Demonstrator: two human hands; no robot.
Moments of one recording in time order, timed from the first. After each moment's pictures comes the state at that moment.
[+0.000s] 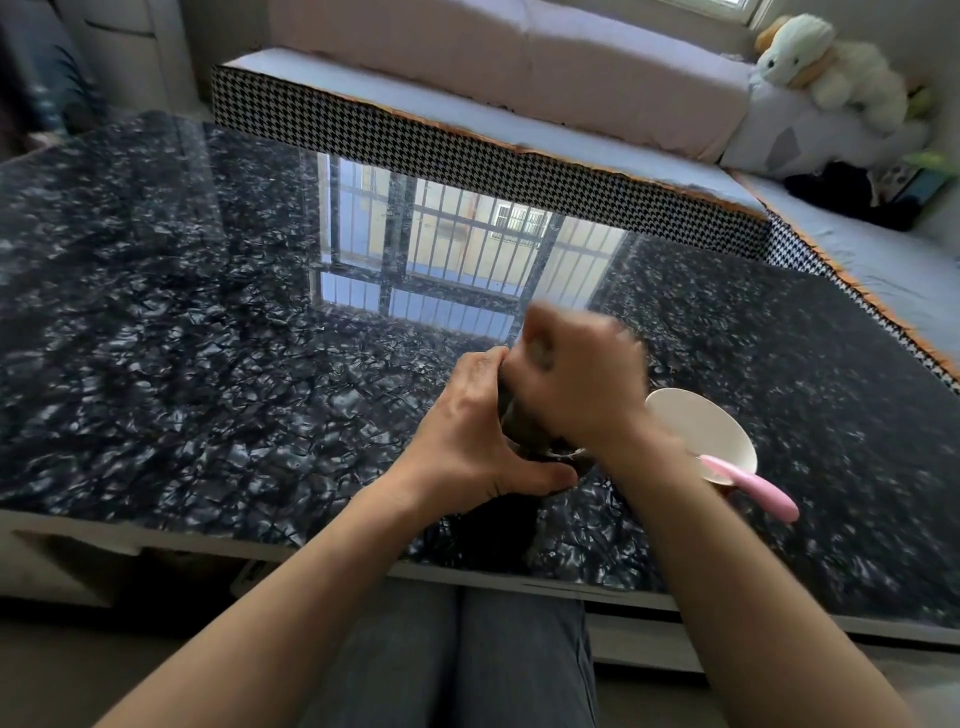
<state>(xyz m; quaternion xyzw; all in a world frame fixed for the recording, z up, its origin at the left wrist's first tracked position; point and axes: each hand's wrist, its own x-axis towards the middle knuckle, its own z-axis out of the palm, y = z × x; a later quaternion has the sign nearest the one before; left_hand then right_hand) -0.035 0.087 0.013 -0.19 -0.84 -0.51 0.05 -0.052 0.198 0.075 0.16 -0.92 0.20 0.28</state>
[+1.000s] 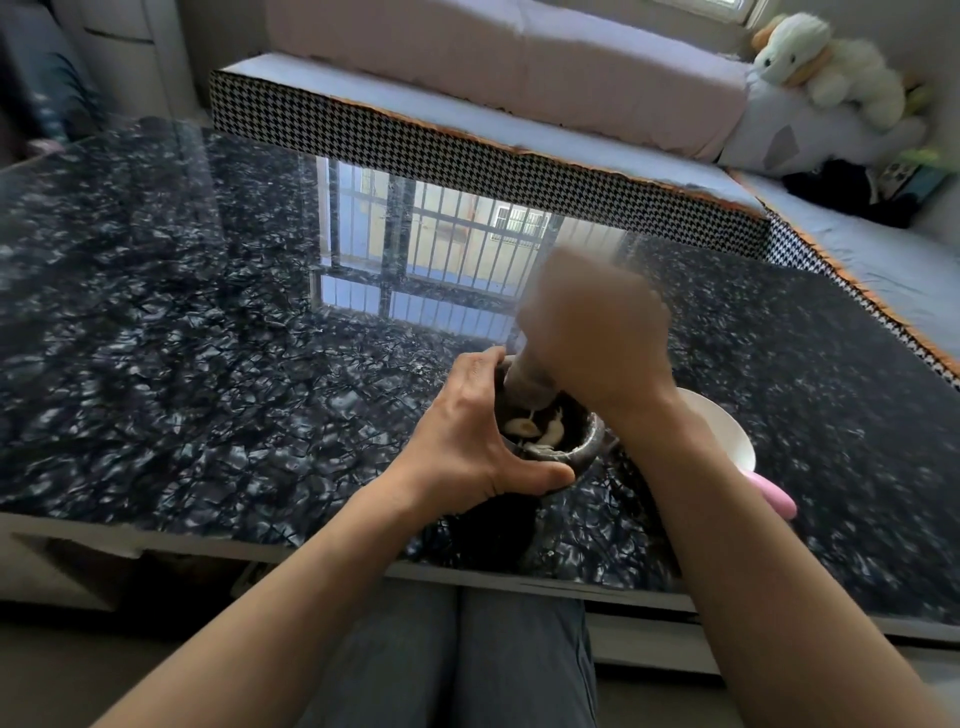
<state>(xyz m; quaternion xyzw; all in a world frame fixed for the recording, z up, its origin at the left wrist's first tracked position) -0.035 0.088 0.011 -0.17 -0.84 -0.51 0.05 -0.061 0.202 0.090 0.17 -0.90 0.21 0.34</state>
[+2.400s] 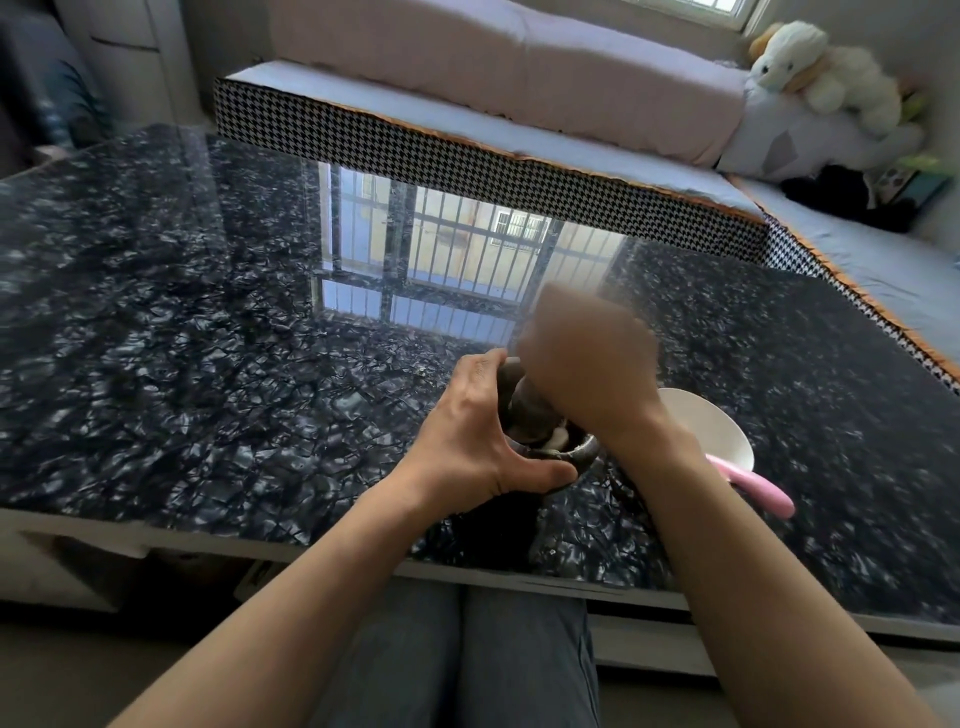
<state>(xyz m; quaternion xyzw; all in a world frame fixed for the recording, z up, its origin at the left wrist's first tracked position) -0.032 0.089 0.014 -0.17 -0.85 -0.50 0.06 -0.054 0.204 0.080 0.17 -0.92 0.18 0.31</state>
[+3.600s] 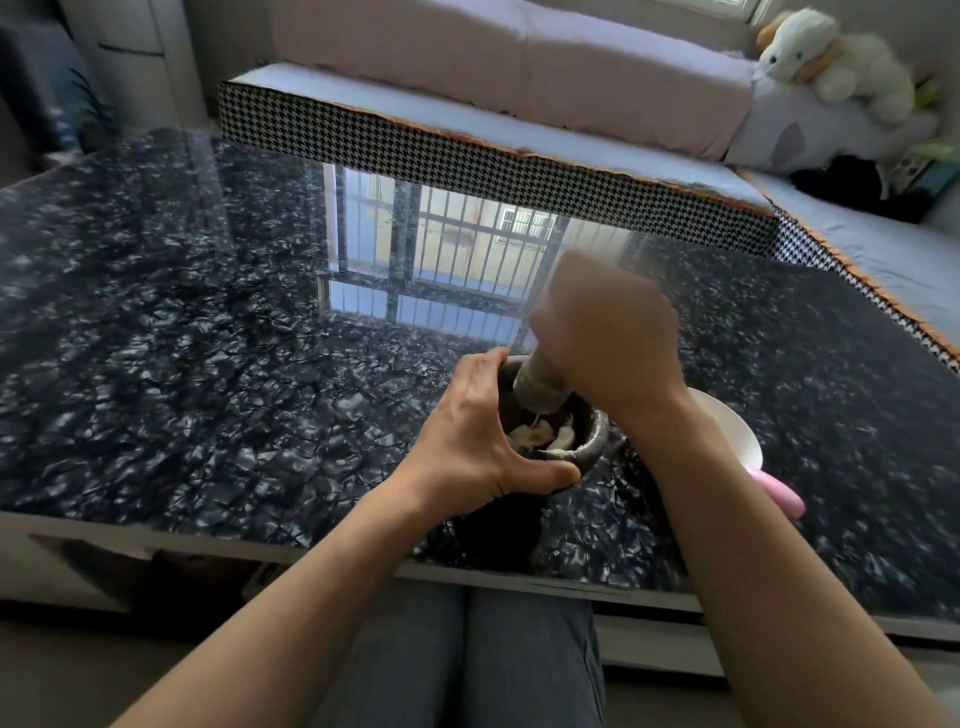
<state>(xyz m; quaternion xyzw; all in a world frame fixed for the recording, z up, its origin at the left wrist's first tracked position) -0.032 0.089 0.012 -0.17 -0.85 -0.50 0.06 -0.060 0.208 0.090 0.16 -0.91 0.22 0.32</state>
